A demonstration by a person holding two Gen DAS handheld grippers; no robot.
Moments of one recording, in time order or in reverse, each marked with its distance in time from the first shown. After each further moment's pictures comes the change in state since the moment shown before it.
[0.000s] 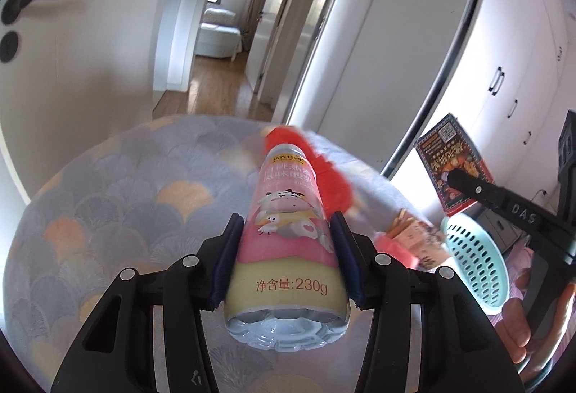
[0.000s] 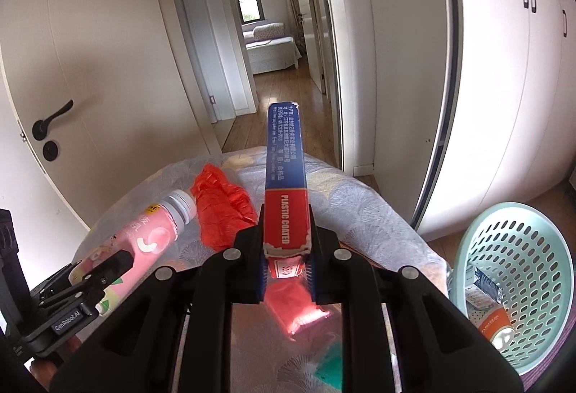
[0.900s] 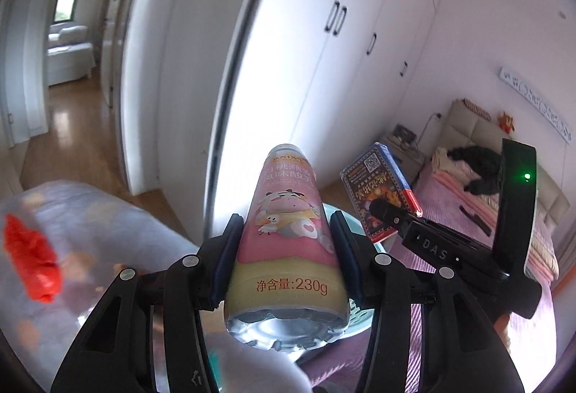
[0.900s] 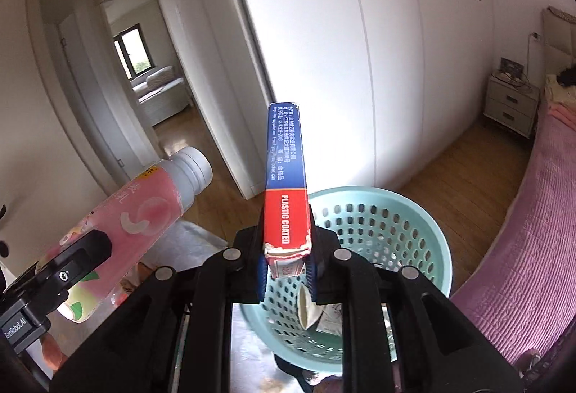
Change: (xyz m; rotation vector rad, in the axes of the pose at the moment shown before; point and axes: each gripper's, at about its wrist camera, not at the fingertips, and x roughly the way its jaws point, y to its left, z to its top) left arm 0.070 -0.268 -0.001 0.326 0.141 -0.467; right arm -0.097 -0.224 -0.025 0.366 -0.075 -0.353
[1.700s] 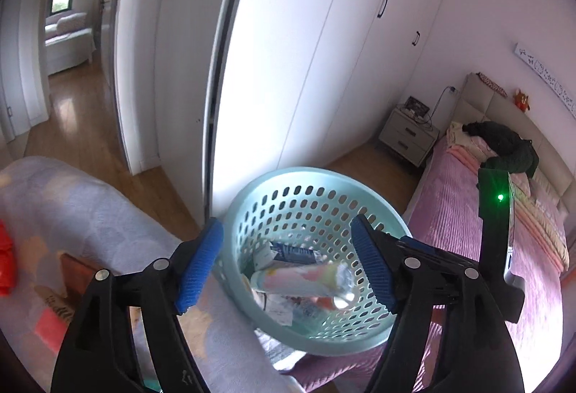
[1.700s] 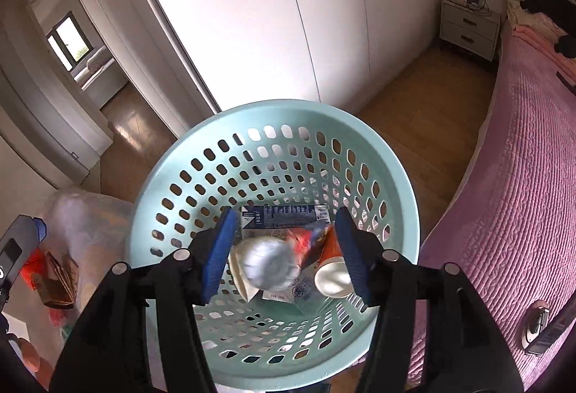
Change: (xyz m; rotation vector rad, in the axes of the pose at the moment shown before) left arm 0.065 -0.001 -0.021 0.012 0.067 0.056; right arm 0.067 -0.068 -0.050 0.128 0.201 -0.117
